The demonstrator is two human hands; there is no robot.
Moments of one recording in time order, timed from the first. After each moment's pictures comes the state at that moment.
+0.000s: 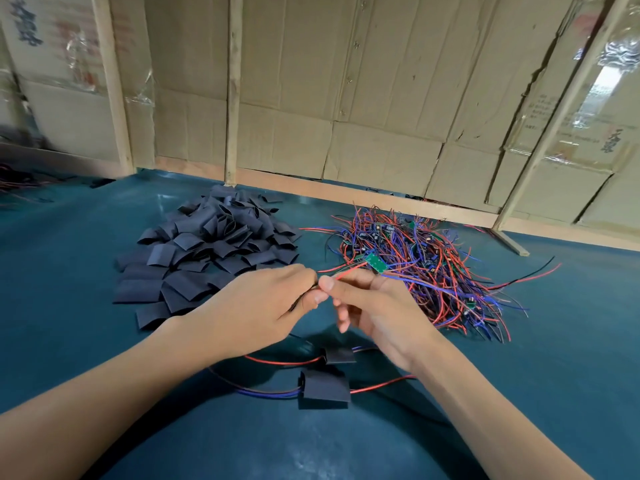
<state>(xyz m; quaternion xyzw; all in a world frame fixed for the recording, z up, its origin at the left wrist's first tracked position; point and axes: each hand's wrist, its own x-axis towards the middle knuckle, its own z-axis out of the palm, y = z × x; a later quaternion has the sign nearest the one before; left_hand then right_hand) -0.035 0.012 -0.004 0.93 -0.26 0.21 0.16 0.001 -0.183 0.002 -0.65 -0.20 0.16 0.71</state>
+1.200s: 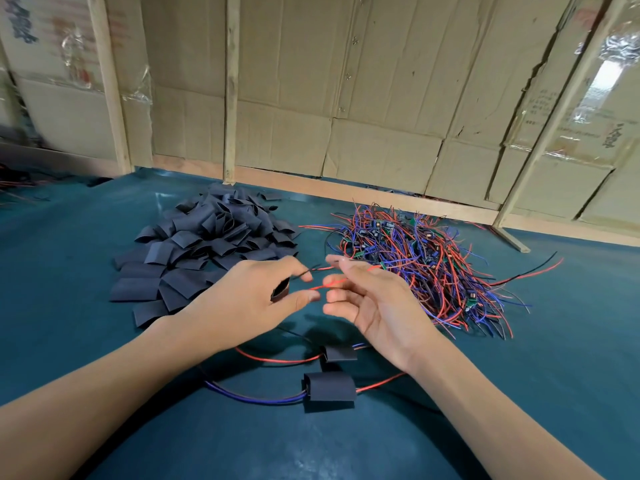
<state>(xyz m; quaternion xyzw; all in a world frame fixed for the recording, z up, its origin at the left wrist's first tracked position) -0.028 0.025 -0.017 0.90 -0.21 0.24 0.30 0.002 -0.181 0.001 -0.53 -0.13 0.19 0.81</state>
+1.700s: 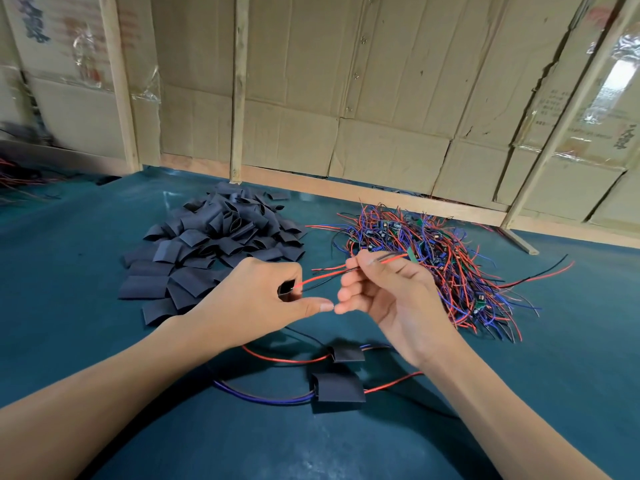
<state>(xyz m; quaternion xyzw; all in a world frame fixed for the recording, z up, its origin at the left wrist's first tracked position) -0.031 0.022 -0.016 0.89 -0.17 0.24 0.34 0.001 -0.187 0.004 -0.52 -0.26 0.13 0.81</state>
